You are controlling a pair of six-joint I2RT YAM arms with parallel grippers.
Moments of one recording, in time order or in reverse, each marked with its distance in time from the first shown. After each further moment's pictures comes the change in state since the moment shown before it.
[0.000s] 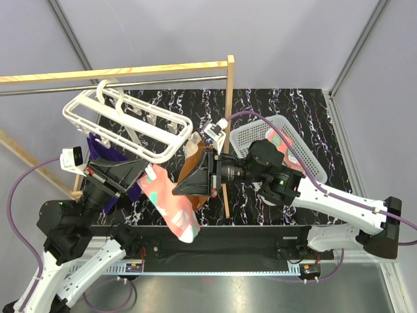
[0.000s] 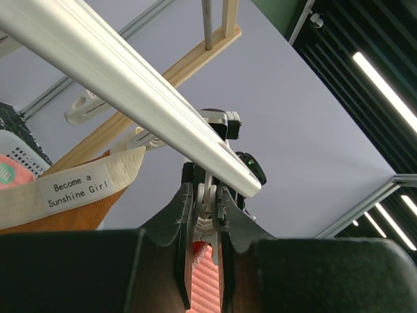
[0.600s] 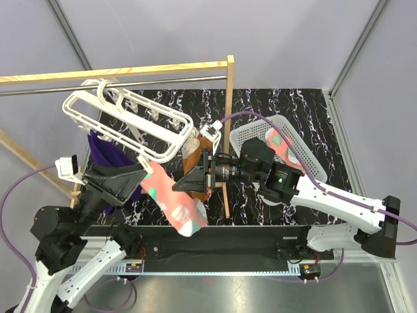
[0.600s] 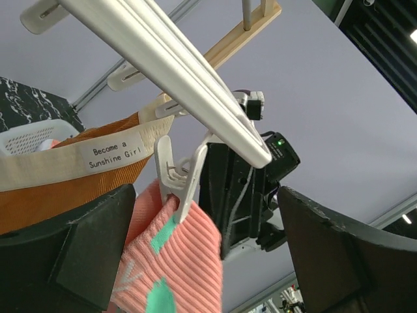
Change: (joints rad) left arm 0.000 -0.051 0.023 -0.178 -0.019 0.107; right arm -0.009 0.022 0.021 -0.117 0.052 -0.077
